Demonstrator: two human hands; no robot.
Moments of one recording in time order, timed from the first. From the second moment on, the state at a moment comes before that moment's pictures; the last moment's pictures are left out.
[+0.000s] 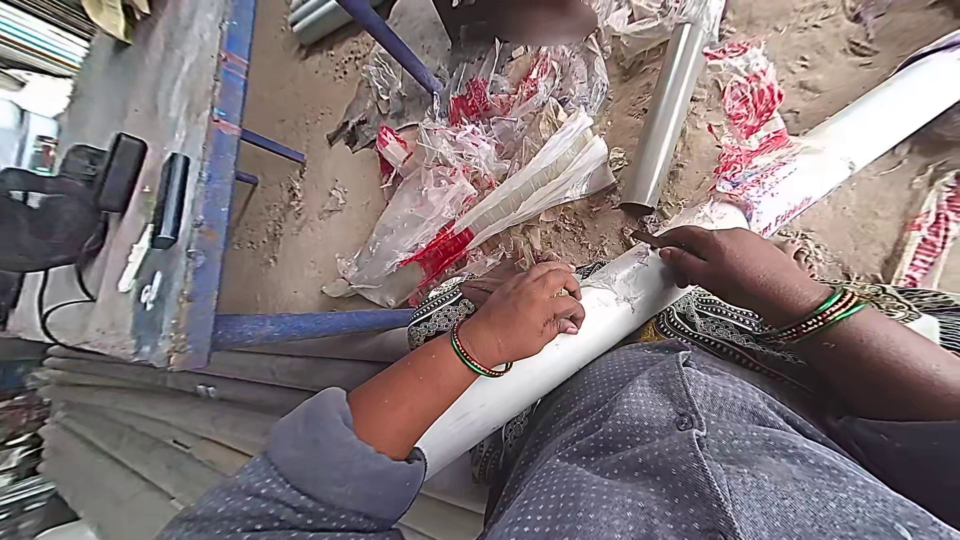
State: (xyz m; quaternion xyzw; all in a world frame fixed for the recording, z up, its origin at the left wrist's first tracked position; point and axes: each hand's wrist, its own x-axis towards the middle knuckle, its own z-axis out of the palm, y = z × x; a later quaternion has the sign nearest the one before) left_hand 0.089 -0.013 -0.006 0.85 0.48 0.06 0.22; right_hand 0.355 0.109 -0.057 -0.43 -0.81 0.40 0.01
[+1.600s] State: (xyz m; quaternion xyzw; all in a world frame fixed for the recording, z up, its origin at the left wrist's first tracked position) left_hand 0.079 -0.007 -0.001 0.75 0.64 0.04 0.19; right_hand 0.354 0.106 -0.058 -0.43 -0.82 0.39 0.03
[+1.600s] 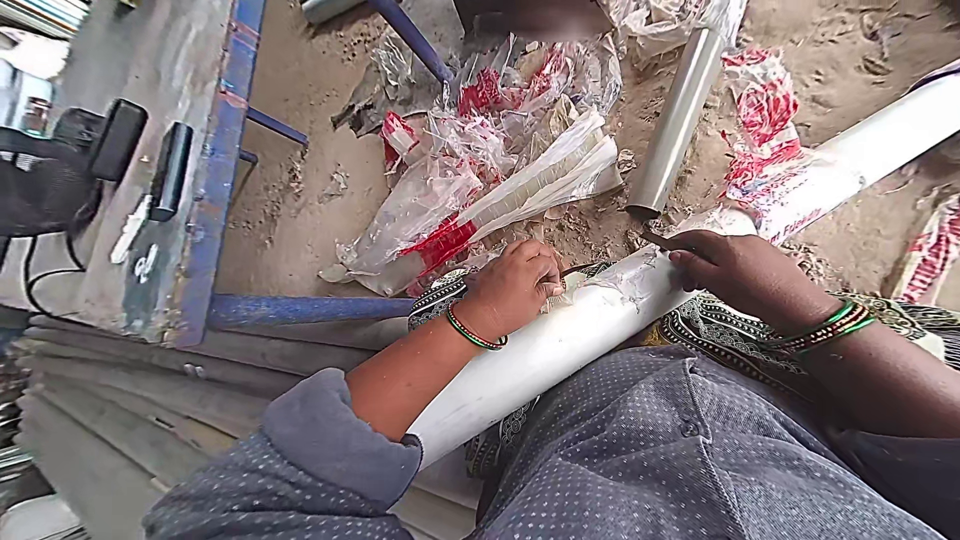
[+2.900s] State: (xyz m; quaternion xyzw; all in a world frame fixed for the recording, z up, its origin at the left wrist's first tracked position) left_hand 0.009 -0.033 0.105 0.56 0.76 0.25 0.21; right_hand 0.353 0.111 -0.055 -0.45 -0.79 0.42 0.00
